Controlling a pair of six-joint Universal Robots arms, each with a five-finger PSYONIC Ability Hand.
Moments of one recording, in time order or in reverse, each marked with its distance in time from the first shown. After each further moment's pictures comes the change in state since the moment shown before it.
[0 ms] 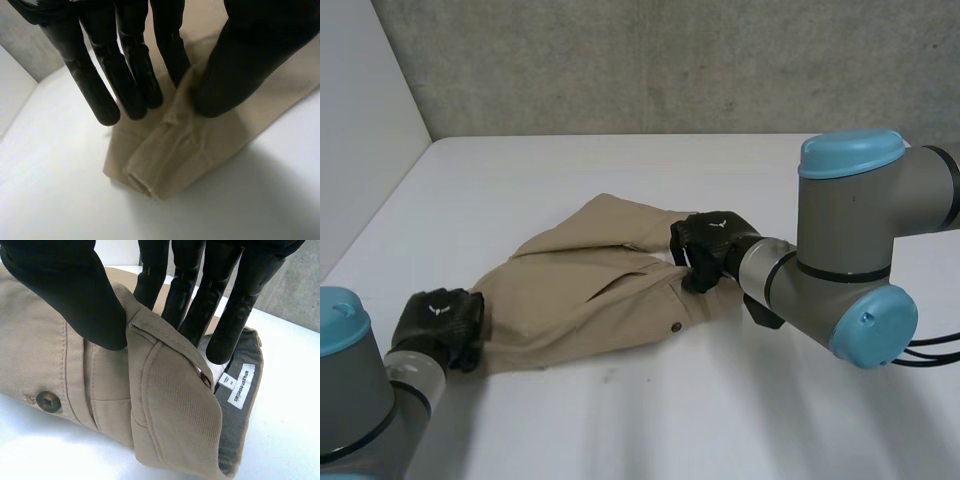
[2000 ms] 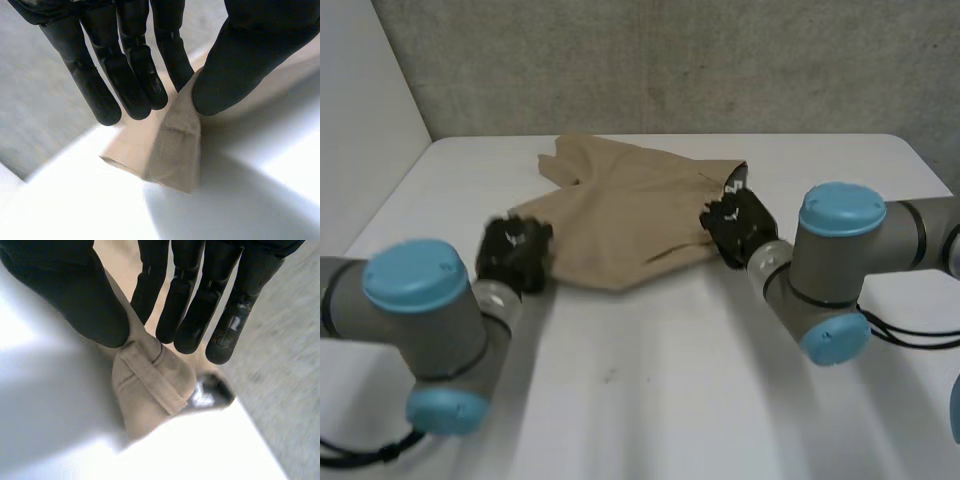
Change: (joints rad) left arm -0.173 -0.299 0.392 0.161 -0.004 0.050; right arm -0.070 0.161 0.049 -0.454 0.082 -0.562; left_hand 0.041 0.140 0.138 0.138 0.082; right_hand 0.008 0.004 0.018 0.006 0.015
